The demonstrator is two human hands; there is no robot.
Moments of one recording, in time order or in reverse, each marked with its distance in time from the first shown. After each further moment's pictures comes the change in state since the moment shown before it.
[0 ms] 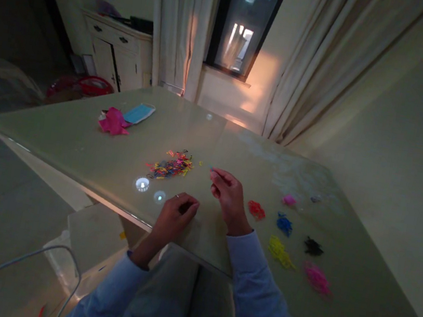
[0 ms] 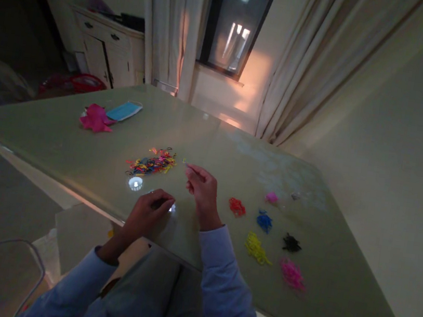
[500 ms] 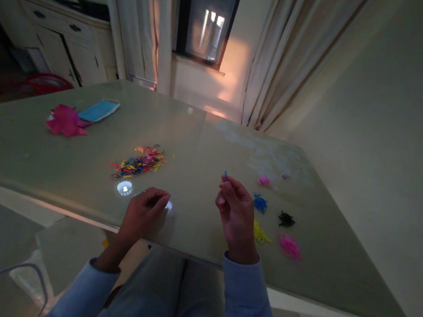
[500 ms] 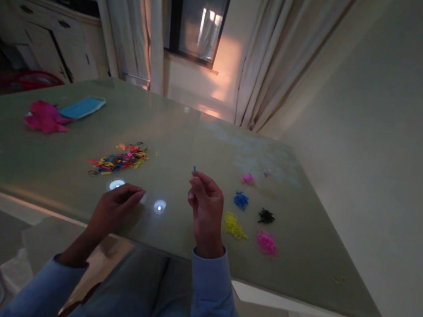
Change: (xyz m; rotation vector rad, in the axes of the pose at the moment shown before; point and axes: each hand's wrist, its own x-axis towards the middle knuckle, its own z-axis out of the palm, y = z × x) left_hand 0.003 -0.006 -0.001 0.037 0.030 -0.043; right_hand -0.067 -0.031 -0.061 0.391 0.250 -0.023
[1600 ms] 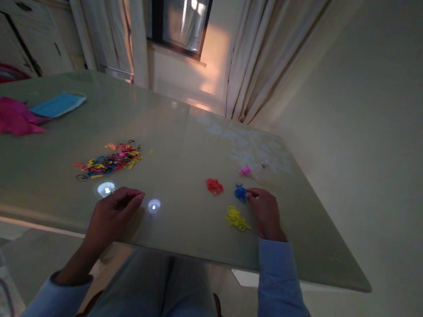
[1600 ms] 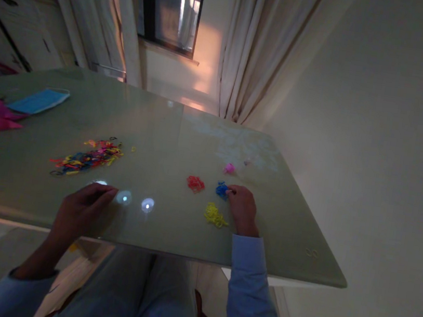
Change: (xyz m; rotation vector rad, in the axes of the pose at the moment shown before) left_hand -0.003 0.001 -0.003 0.110 0.008 -0.017; right_hand 0.047 -0.052 -0.169 -1.664 0.166 -0.168
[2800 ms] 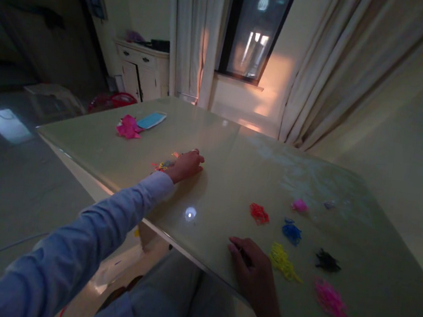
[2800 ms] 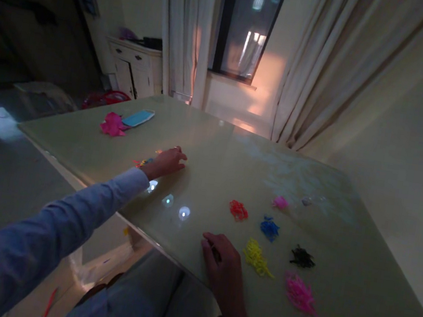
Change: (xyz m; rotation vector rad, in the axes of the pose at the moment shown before) left_hand 0.153 0.008 0.004 0.839 -0.289 0.208; right_hand -0.101 -0.085 0.055 0.625 -0.185 -0.502
